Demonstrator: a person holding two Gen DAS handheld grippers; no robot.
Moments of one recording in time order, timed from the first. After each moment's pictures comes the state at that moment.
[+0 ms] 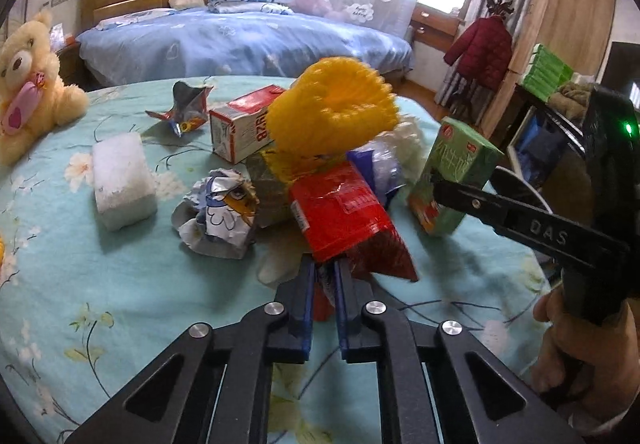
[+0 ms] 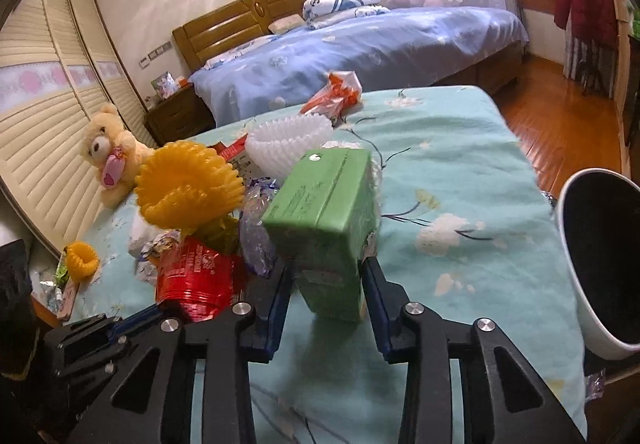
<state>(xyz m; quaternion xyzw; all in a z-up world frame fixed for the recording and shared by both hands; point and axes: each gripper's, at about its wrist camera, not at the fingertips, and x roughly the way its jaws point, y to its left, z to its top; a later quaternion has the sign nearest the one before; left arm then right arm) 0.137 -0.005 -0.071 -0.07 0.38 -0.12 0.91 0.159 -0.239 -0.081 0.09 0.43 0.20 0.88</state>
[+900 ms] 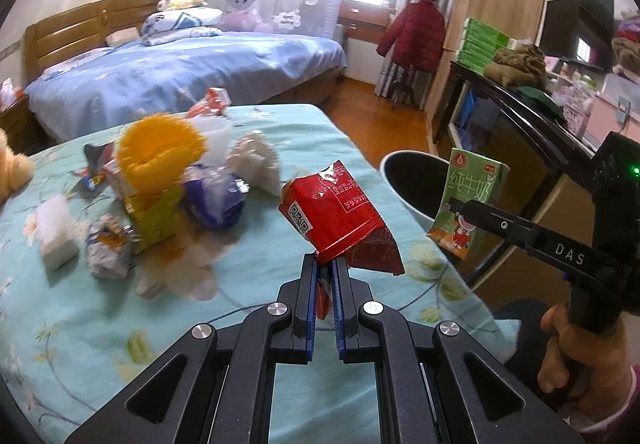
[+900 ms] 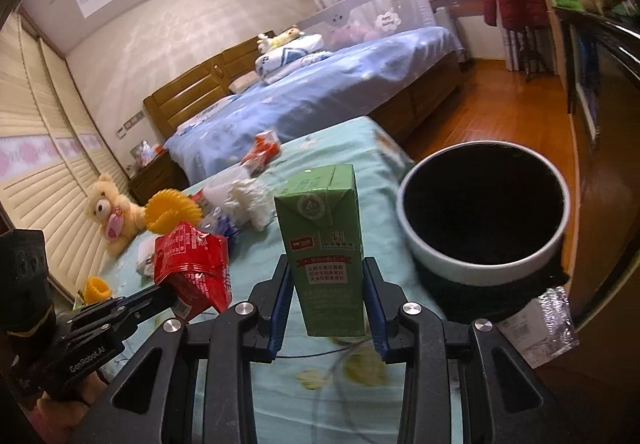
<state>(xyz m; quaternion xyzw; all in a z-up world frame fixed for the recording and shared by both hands) 0.127 -0.086 -0.045 -0.01 0.37 -0.21 0.91 0.087 -0.374 -0.052 0.17 0.38 0.11 0.90</state>
